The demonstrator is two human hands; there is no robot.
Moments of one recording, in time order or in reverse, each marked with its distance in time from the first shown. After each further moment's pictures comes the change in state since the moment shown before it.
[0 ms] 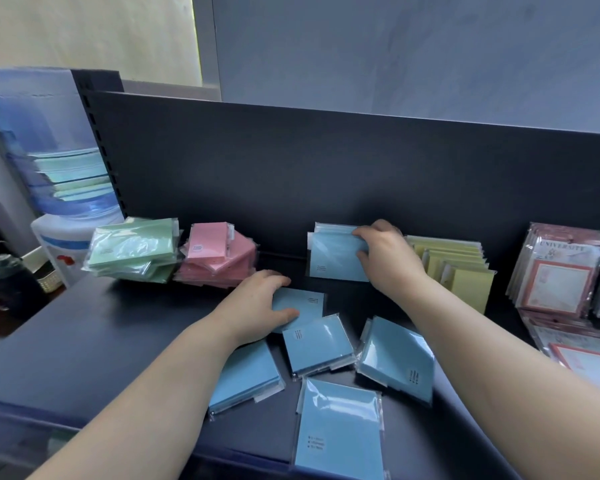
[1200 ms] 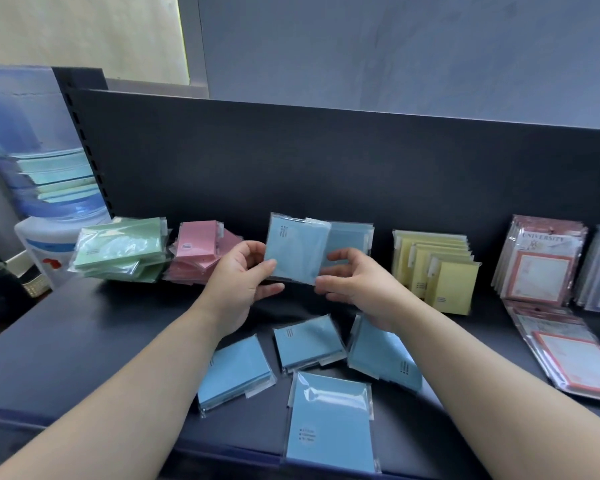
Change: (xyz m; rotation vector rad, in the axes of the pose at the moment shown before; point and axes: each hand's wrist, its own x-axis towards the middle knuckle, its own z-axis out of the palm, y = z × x) left_hand 0.006 0.013 -0.004 -1.315 0.214 -0.110; right_hand -0.045 -0.031 0.000 1.104 -0.363 0.358
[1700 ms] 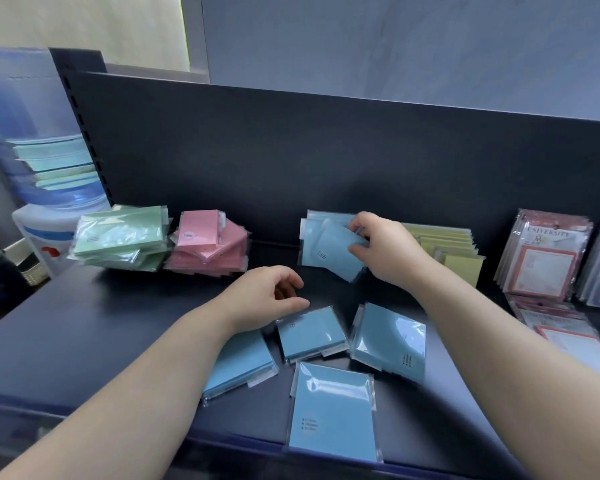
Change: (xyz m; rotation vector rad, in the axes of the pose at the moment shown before) left_hand -0.008 -0.008 -0.003 1.037 -0.318 0.079; right_hand 0.023 -0.020 -0.037 -1.004 0.237 -0.277
